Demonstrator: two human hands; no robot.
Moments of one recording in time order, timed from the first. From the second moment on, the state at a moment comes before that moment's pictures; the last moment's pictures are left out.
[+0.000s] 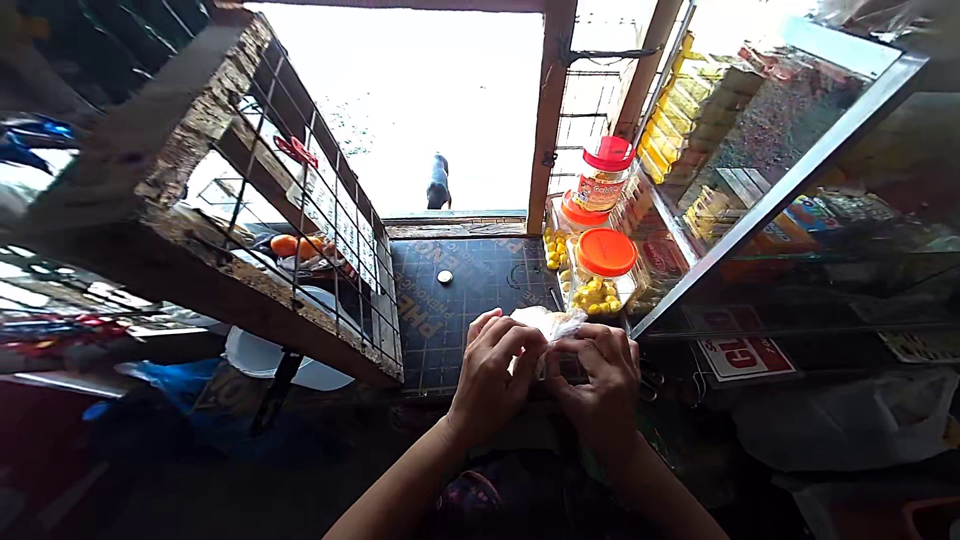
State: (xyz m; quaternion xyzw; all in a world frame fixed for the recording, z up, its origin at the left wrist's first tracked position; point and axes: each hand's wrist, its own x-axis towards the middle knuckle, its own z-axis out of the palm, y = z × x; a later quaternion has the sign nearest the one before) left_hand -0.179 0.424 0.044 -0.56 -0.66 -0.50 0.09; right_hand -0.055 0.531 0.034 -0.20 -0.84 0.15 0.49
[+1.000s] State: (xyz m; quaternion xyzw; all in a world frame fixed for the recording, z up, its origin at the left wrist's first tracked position) left_hand -0.233 0.406 0.127 -0.60 -0.76 -0.24 0.01; right_hand -0.104 0.536 0.076 -0.06 -0.92 0.15 0.35
